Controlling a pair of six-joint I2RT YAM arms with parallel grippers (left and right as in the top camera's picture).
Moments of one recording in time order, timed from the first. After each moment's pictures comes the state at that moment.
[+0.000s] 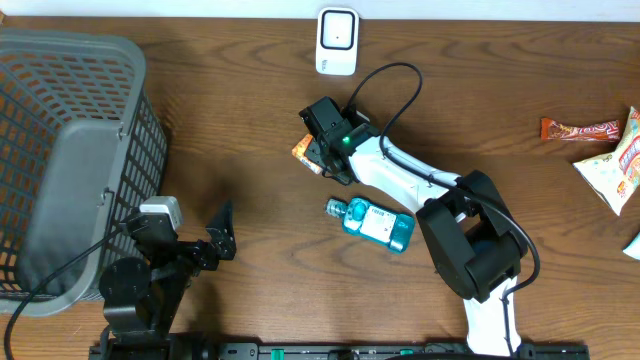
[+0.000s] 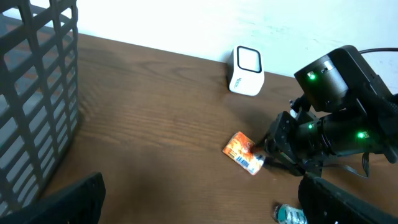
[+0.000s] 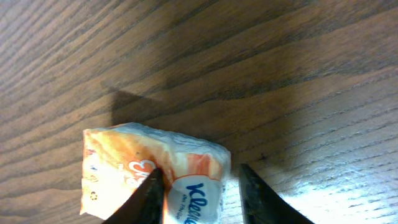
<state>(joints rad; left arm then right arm) 0.05 0.29 0.44 -0.45 0.26 -0.23 0.64 2.12 1.47 -0.48 0.11 1.15</state>
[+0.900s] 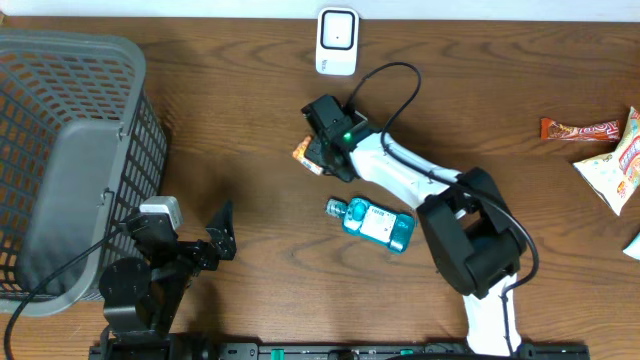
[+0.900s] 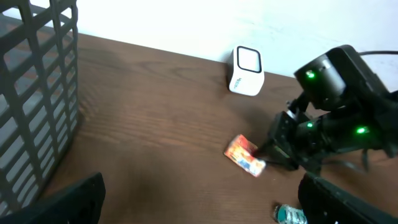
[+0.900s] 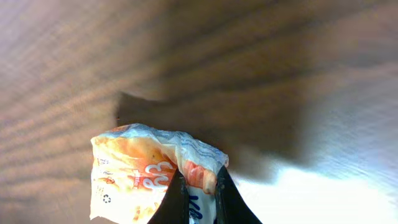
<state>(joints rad) 0.05 0.29 0.44 -0.45 0.26 -0.23 0.61 2.13 1.49 -0.53 0.01 1.12</state>
